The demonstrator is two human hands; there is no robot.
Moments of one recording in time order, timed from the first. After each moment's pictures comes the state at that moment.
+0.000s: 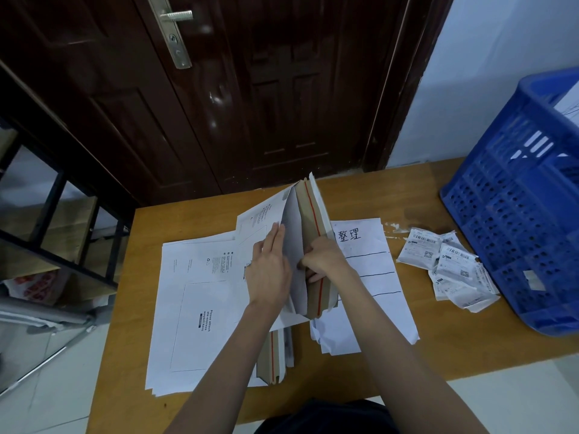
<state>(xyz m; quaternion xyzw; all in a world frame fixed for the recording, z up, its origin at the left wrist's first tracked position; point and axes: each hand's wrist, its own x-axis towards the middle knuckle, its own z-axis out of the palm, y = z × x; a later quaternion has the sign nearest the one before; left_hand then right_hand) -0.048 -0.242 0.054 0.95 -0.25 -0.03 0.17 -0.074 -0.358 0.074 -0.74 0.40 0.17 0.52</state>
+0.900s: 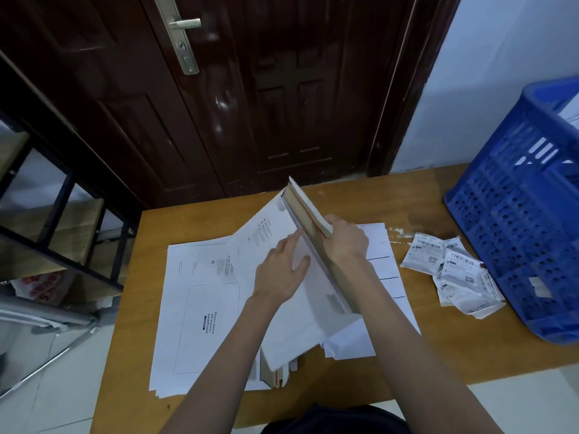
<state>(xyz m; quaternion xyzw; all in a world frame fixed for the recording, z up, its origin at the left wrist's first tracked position) -0.039 -0.242 0.062 0.91 -0.31 -0.15 0.23 -0.075 -0.386 0.083 -0.90 0.36 0.02 0.25</state>
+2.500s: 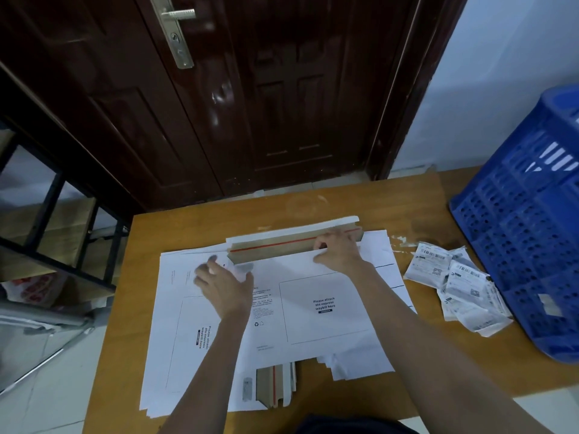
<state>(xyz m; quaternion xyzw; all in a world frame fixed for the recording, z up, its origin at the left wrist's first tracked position) 0.007 -0.204 0.011 0.96 0.03 -0.02 0.28 -0.041 -0.424 0.022 -0.92 0.25 0.12 0.29</state>
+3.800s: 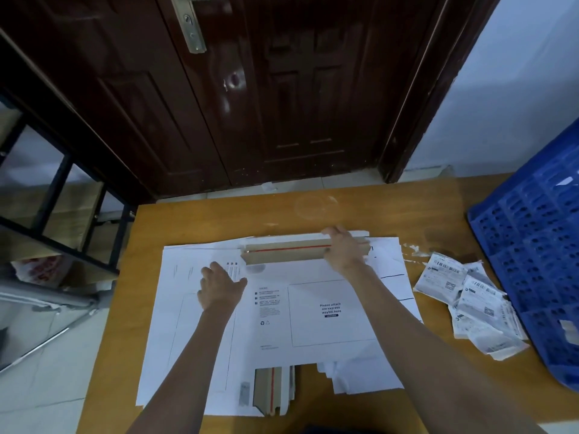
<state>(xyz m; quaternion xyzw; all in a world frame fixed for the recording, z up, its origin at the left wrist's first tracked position) 0.041 -0.187 0.004 0.96 0.04 -0.22 0.15 -0.018 -0.428 0.008 -0.93 0.26 0.11 0.25</state>
